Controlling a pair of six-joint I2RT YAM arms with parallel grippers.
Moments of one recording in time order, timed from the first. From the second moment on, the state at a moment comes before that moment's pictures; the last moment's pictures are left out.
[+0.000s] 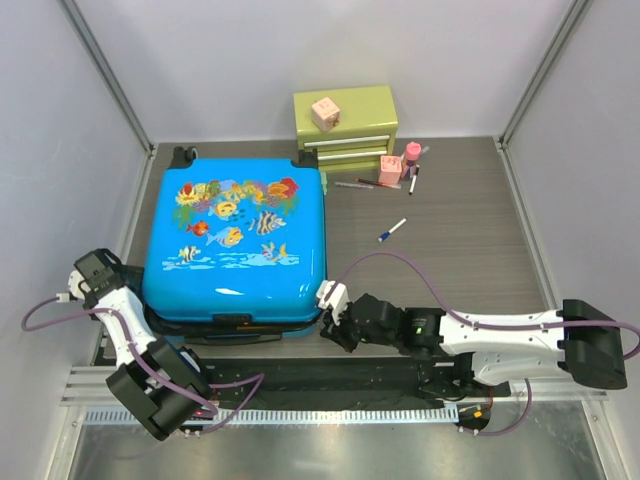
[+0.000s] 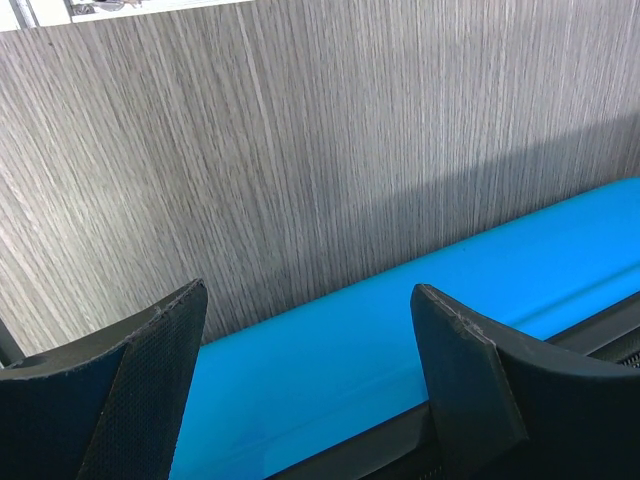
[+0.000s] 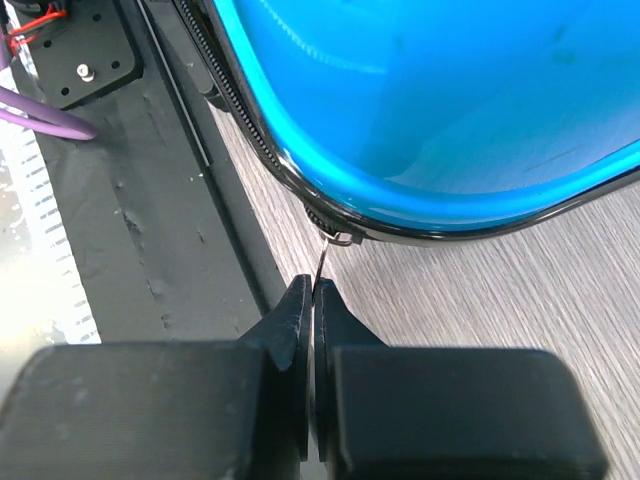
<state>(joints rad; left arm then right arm) 0.73 1.04 0.65 -0.60 -0.04 -0.75 1.30 1.12 0.55 0.03 0.06 0.19</state>
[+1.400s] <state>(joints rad) 0.69 1.00 0.58 -0.51 -0.06 -0.82 1.43 1.66 1.17 -0.19 0.05 0.16</state>
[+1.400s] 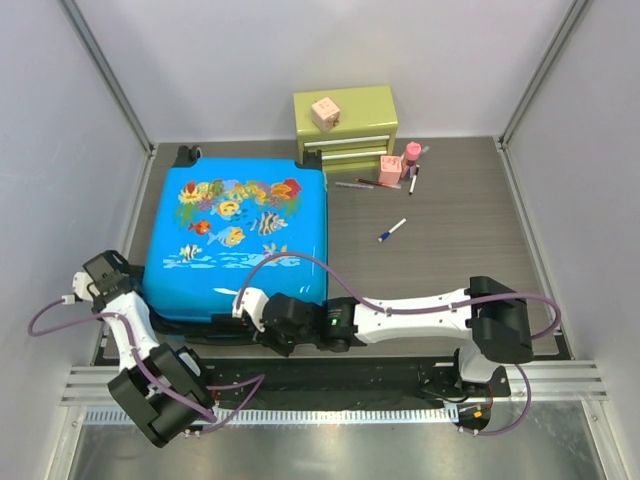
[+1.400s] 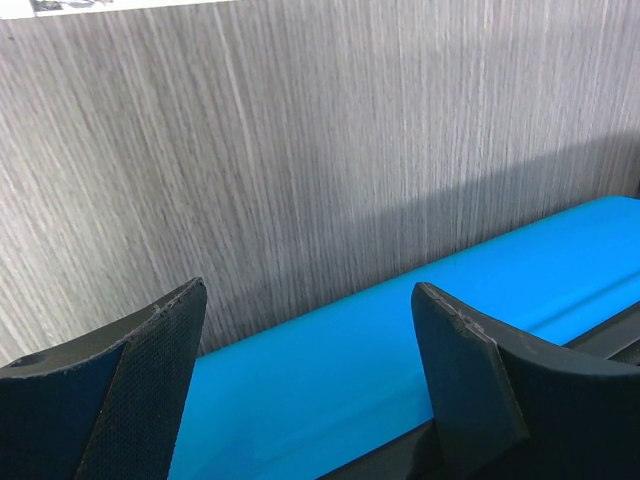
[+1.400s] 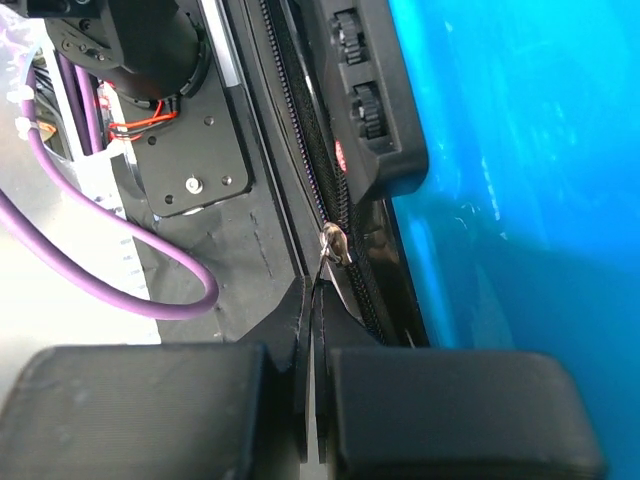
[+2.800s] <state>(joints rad) 0.14 1.03 0.65 -0.63 -0.19 -0.78 1.37 1.34 1.11 -0.63 0.19 0.29</state>
